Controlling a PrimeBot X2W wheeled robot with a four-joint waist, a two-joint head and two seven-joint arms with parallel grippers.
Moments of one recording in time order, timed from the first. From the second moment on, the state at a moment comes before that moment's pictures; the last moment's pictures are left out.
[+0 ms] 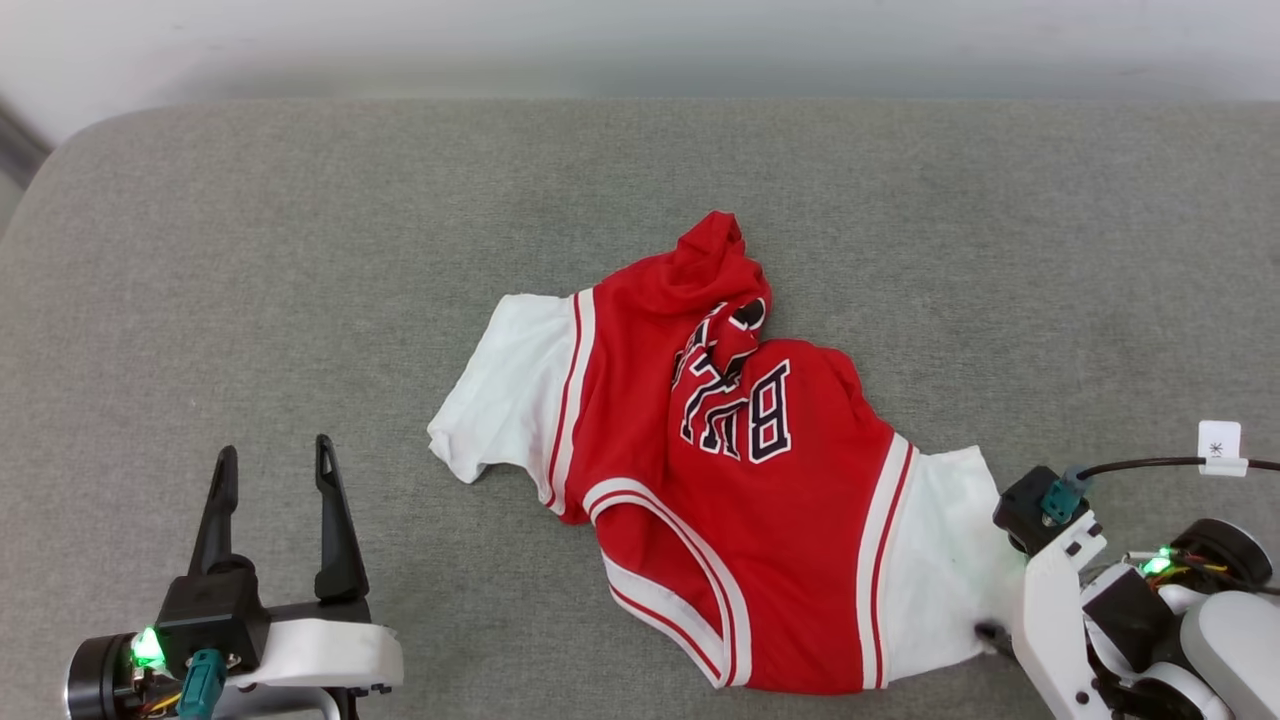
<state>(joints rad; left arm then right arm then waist) 0.02 0.26 -0.15 -0.08 -0.22 0.31 -0.26 -0.34 -0.67 0.68 0.10 0.63 0.13 0.79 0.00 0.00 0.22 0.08</state>
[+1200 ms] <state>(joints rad) -0.02 0.20 -0.05 0.06 -0.10 0.08 -0.26 -0.22 -0.71 0.31 0.14 0.56 0.13 0.49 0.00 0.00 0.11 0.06</state>
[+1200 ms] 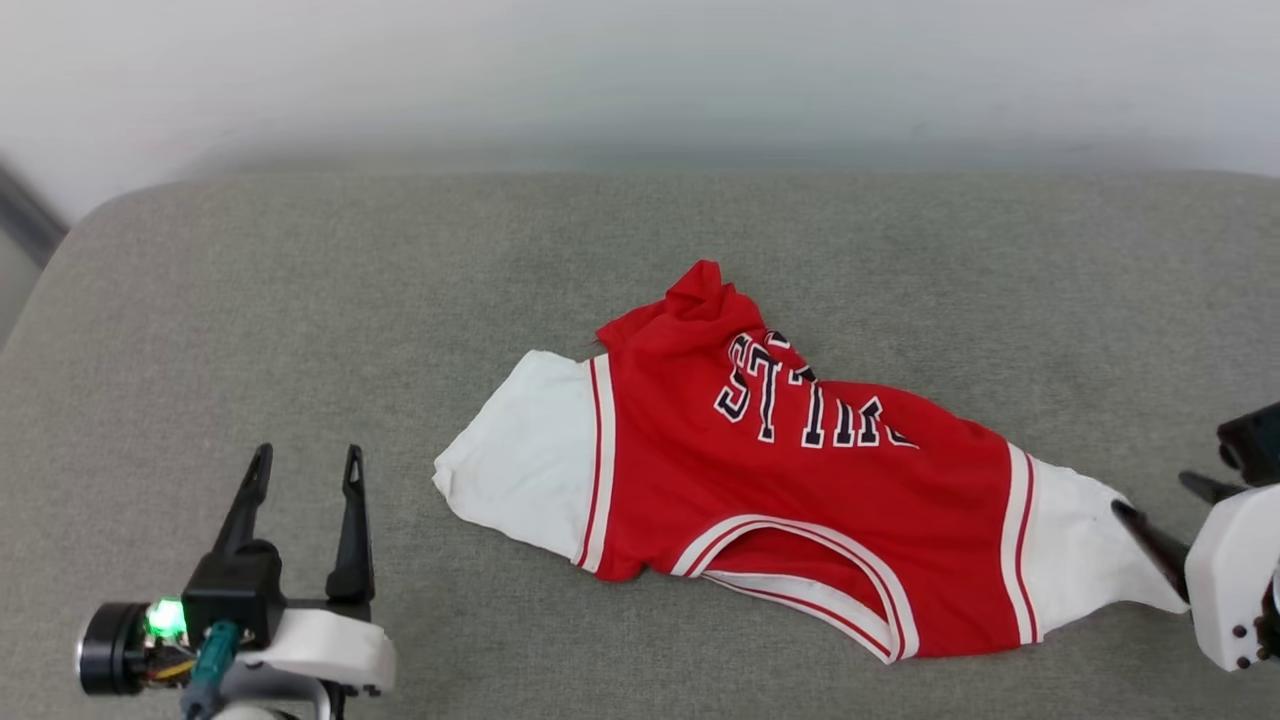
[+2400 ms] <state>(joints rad) -0.65 0.74 -0.66 0.19 -0.75 -0.13 0.76 0.00 -0.31 0.02 -0.13 0.18 0.13 0.04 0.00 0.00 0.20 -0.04</state>
